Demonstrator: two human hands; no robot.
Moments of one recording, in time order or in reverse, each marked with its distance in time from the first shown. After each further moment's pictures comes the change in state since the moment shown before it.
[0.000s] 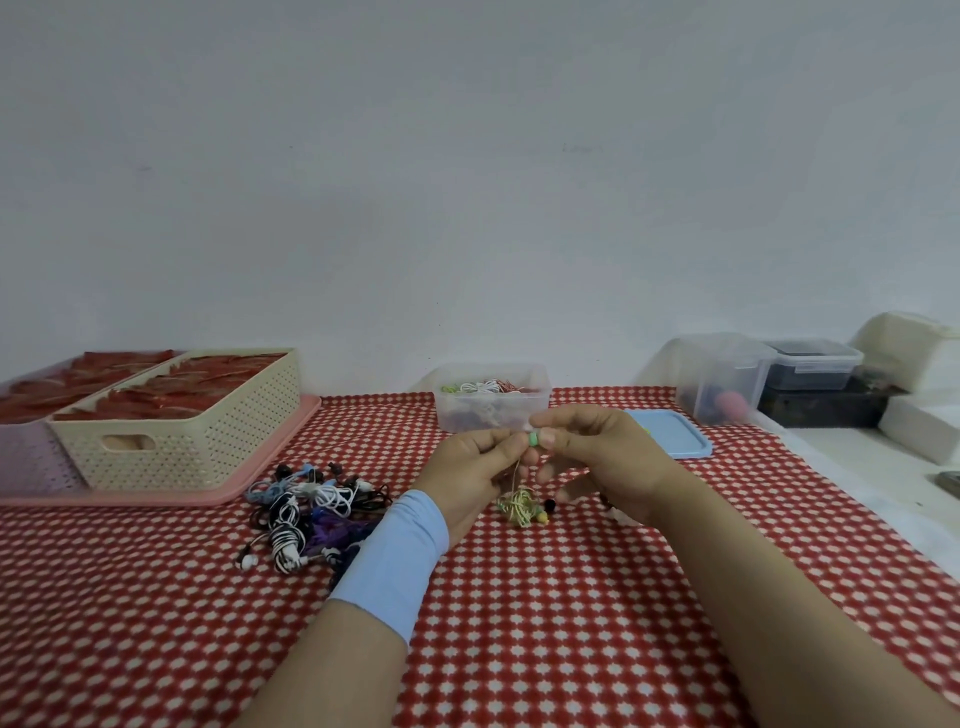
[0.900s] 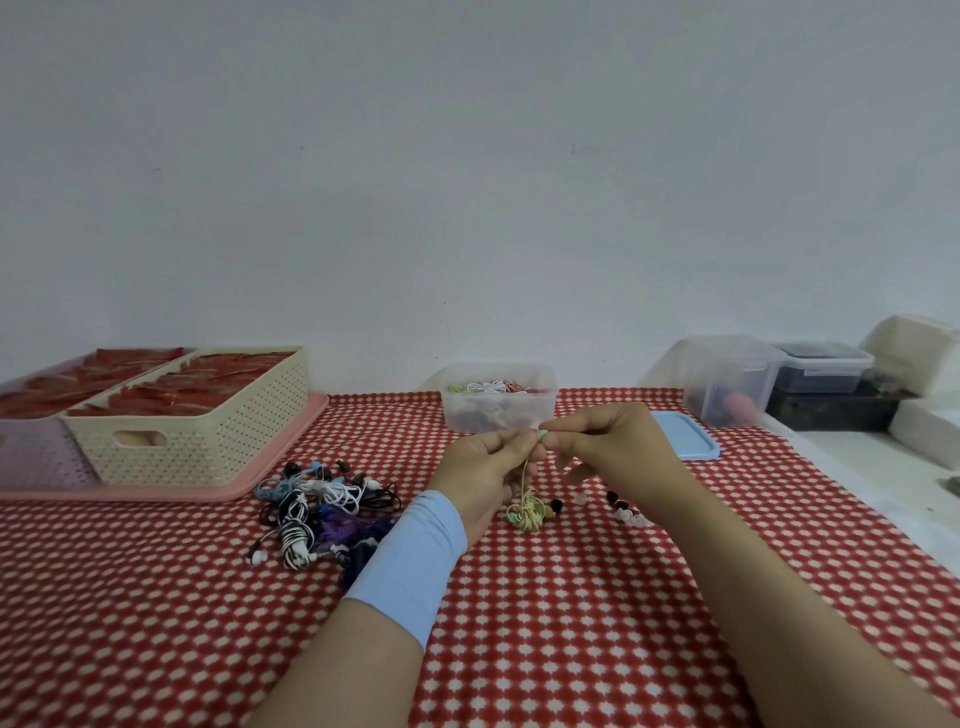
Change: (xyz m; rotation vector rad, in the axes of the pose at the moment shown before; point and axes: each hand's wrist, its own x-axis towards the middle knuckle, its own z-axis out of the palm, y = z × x) left_hand -0.001 0.002 0.011 -0.078 0.116 -0.072; right_hand -0.002 -0.003 0.004 -0.258 0.175 -0.203
